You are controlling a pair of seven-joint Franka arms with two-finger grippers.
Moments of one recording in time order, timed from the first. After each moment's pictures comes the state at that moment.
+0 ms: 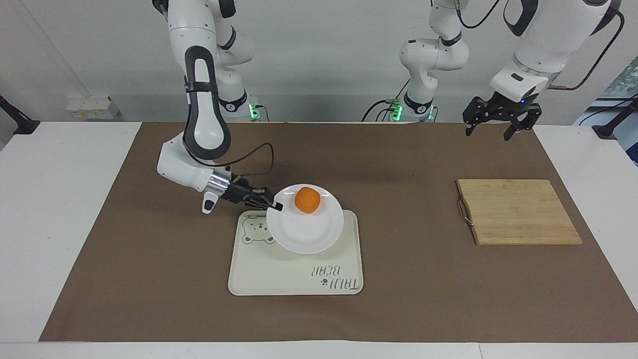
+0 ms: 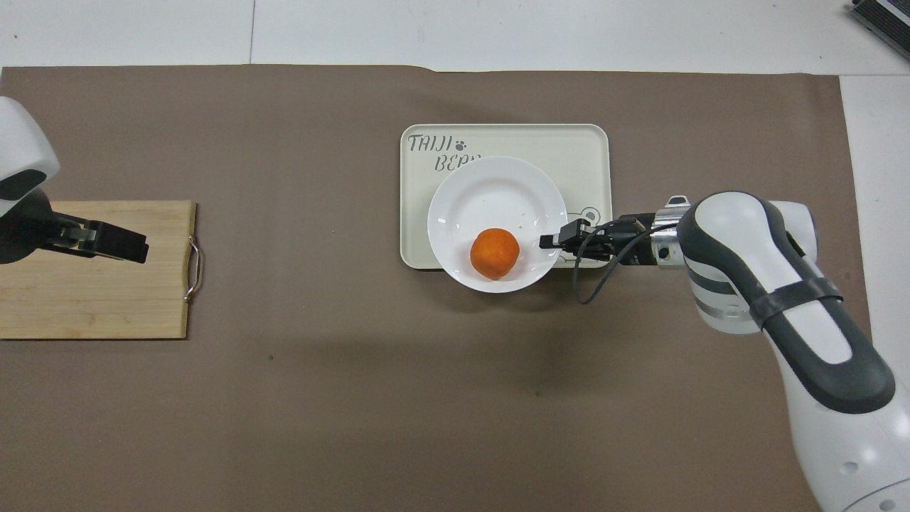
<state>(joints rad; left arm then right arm) -0.16 -0.04 0.03 -1.61 -0.01 1.56 0.09 0.25 0.35 -0.14 -1.96 1.23 2.10 -0.42</state>
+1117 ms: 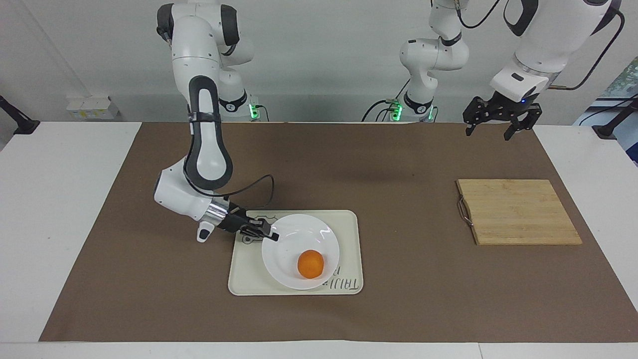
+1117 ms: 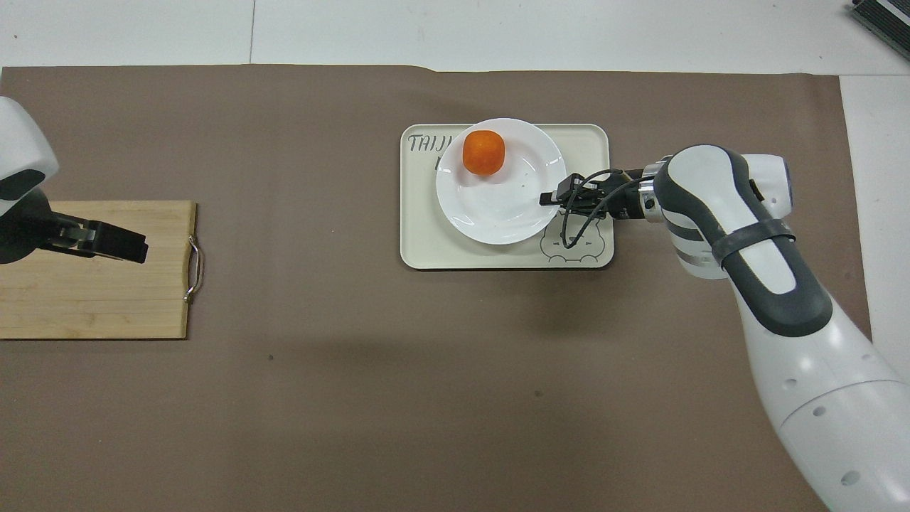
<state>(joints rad) -0.16 -0.04 0.03 -1.61 -0.01 1.56 0.09 0.23 0.55 -0.15 -1.74 1.19 2.13 -0.39</state>
